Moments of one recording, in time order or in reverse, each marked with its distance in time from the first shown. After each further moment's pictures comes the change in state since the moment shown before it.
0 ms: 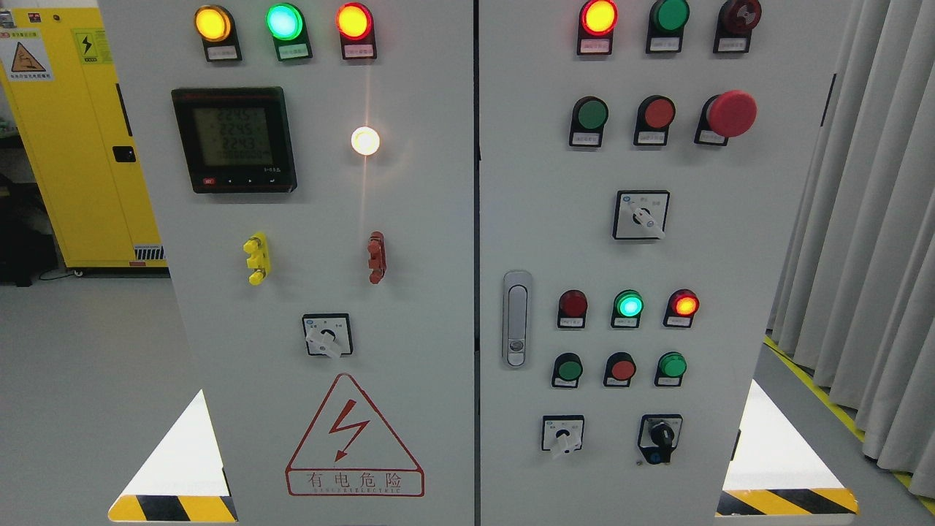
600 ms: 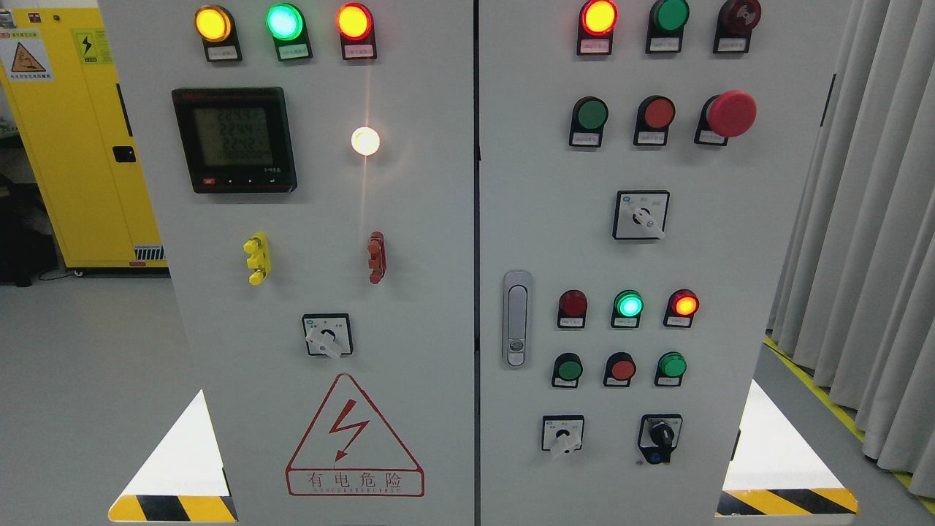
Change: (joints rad) left arm 0.000 0.000 0.000 0.000 0.000 -0.004 0.000; right arm 0.000 0.000 -0.002 0.020 0.000 -0.043 -0.001
